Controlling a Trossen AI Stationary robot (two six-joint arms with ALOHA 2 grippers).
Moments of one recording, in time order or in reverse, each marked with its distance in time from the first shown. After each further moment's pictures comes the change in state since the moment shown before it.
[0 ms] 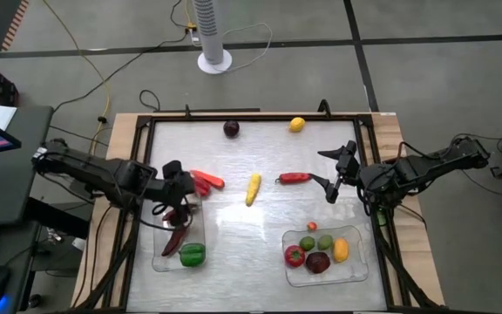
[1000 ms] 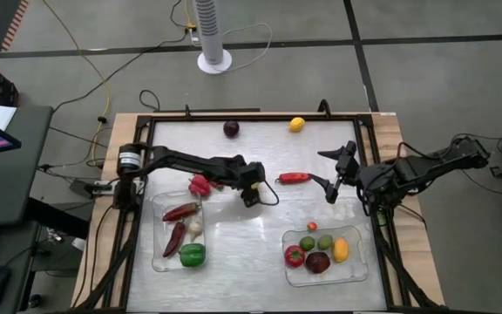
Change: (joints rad) left arm 0.382 0.860 0.255 0.547 0.094 0.203; right arm 0.000 0.000 -0.007 -0.005 0.000 -0.001
